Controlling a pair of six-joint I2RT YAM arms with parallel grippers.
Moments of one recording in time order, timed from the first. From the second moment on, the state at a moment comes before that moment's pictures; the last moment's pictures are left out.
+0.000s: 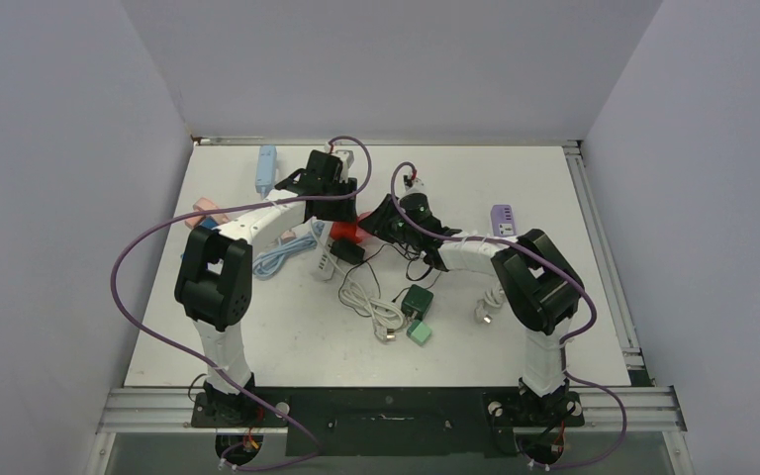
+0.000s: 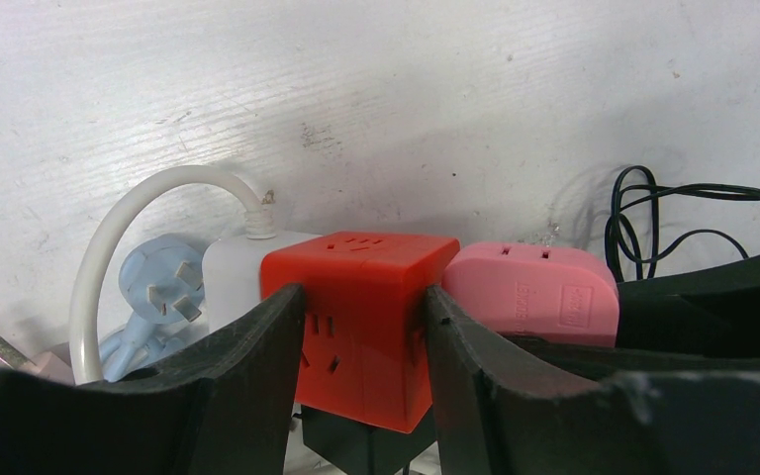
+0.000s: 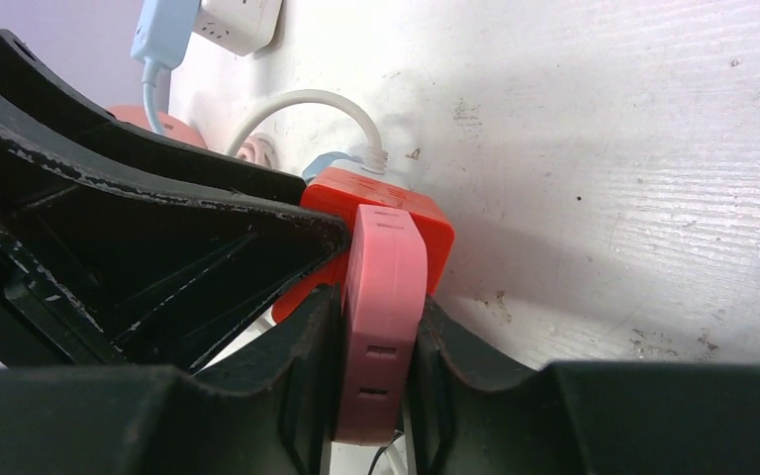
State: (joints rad) left arm -0.43 1.91 1.44 -0.41 0.05 -0.28; right arm 0.64 1.93 1.10 0.41 -0.10 0.89
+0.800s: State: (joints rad) left arm -0.43 1.91 1.45 -0.41 0.06 -0.27; right arm 0.65 1.91 1.03 0.48 -0.01 0.96
